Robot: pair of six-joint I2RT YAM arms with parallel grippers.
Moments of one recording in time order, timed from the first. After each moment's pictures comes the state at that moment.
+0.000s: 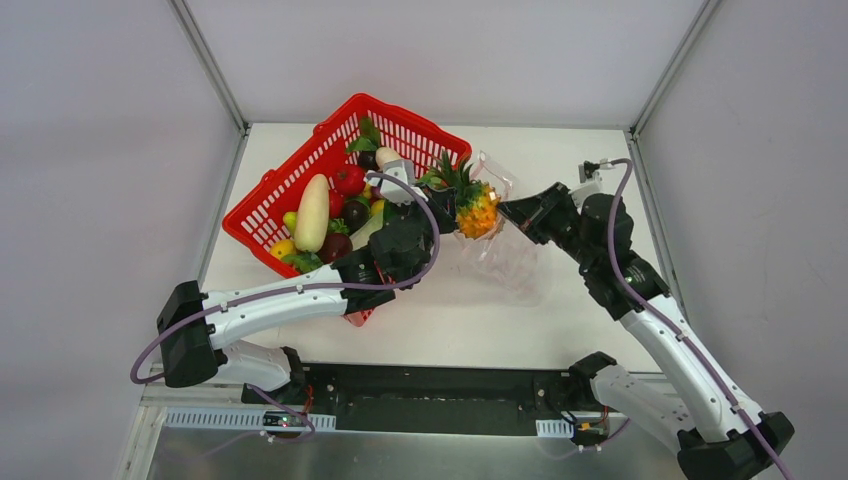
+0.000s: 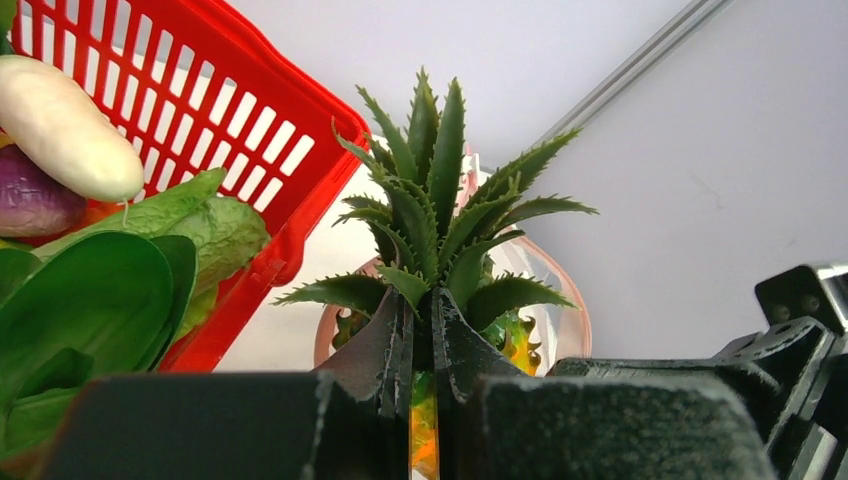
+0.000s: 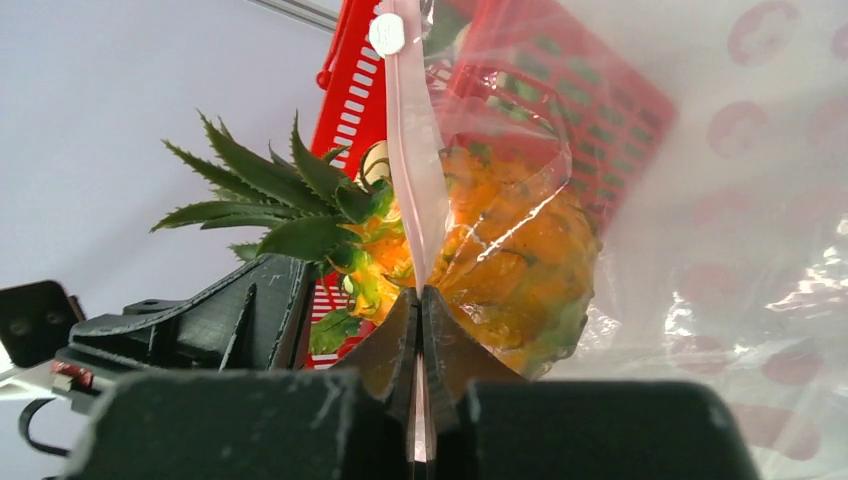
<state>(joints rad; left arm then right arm) -1.14 1.32 1.05 0.33 -0.87 -0.55 0.50 0.87 0.91 -0.28 -0.10 1.02</state>
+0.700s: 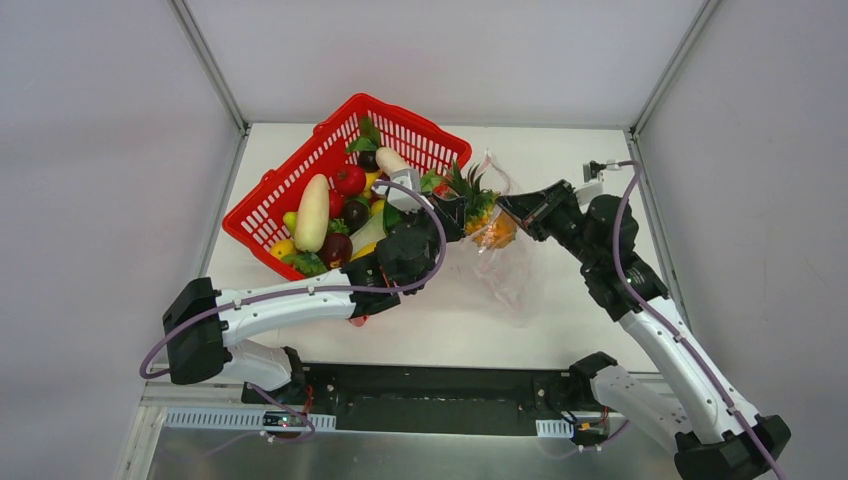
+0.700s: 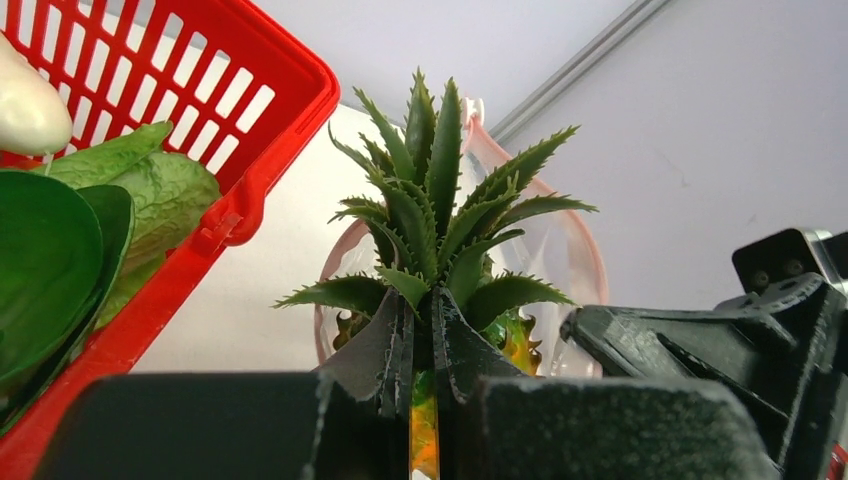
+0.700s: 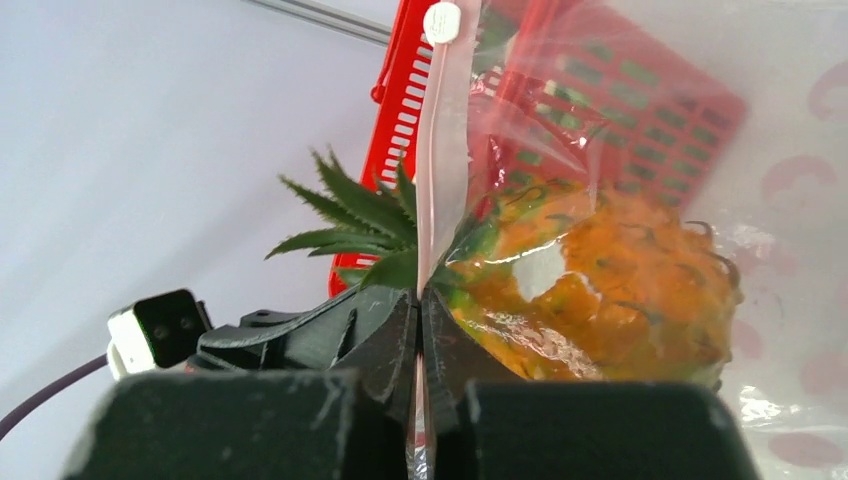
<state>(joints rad) -1.15 1.35 0.99 0.42 -0.84 -0.65 0.47 0.83 0.86 -0.16 -0.16 1.14</state>
